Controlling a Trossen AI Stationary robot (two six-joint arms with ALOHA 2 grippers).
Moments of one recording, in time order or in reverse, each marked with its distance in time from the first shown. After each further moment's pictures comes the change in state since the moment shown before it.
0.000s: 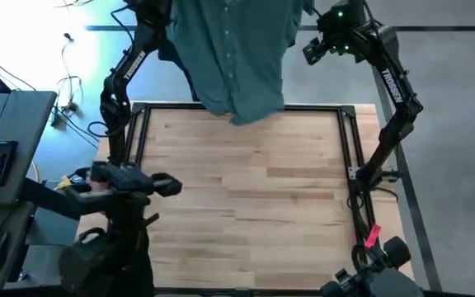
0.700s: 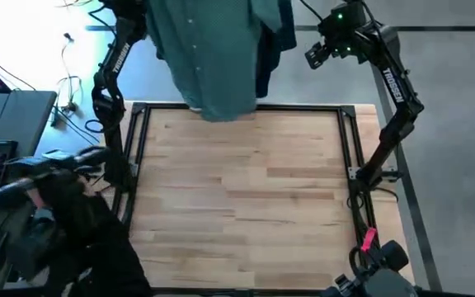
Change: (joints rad) left arm 0.214 -0.001 0.017 0.087 -0.238 0.046; right arm 0.000 0.001 0.000 -0.084 -0.027 0.015
